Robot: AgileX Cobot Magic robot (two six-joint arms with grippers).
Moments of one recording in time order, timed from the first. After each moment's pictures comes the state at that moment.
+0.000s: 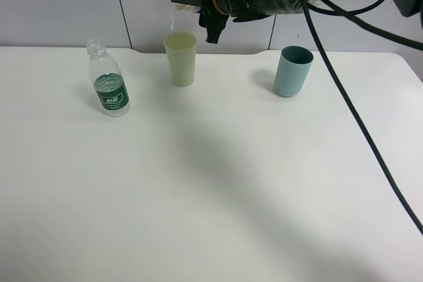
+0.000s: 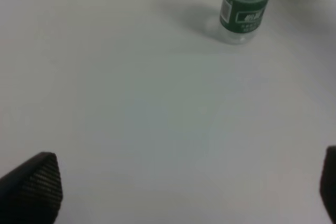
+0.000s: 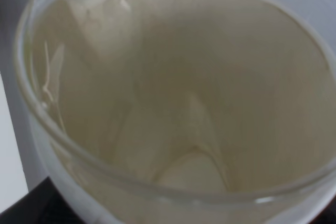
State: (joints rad) left arm -0.02 -0.01 -0.50 0.00 1.05 -0.01; right arm 0.60 2.19 -1.70 -1.58 0.29 0.34
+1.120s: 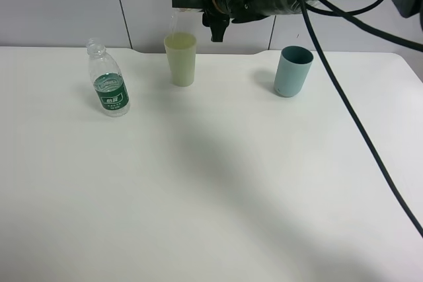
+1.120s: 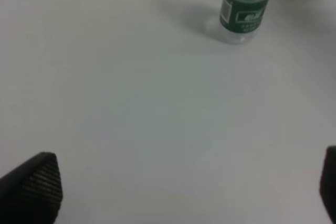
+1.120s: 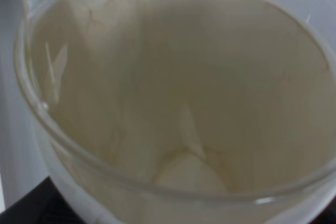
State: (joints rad) left arm -0.02 -0.01 -0.50 0.00 1.05 -0.01; right arm 0.61 2.19 -1.70 -1.62 0.33 0.27
